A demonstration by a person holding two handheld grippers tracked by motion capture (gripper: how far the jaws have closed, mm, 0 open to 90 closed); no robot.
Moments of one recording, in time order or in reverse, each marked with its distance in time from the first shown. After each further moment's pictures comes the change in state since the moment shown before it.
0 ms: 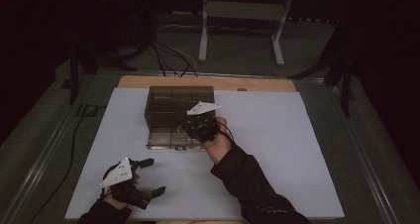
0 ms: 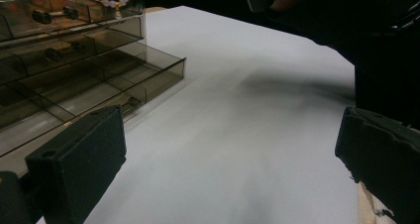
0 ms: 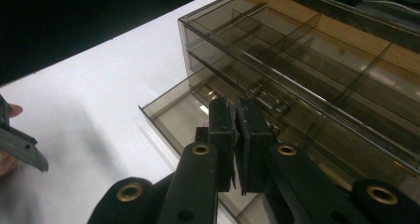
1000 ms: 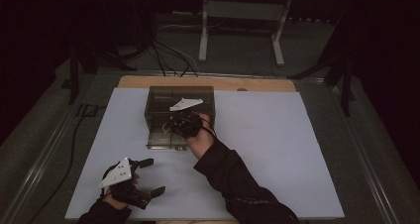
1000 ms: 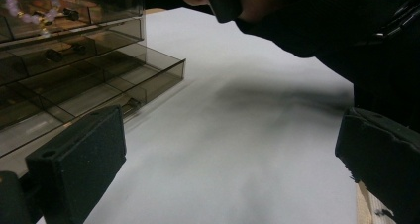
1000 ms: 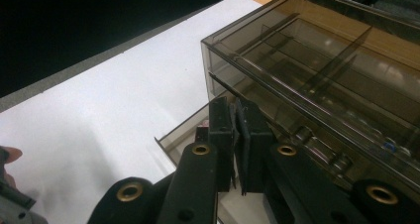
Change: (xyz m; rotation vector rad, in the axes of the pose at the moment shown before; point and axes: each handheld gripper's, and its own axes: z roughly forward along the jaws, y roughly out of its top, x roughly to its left) left arm 0.001 0.000 -0.001 -0.007 -0.001 -0.001; right arm 0.017 0.020 0.041 0.010 0.035 0.011
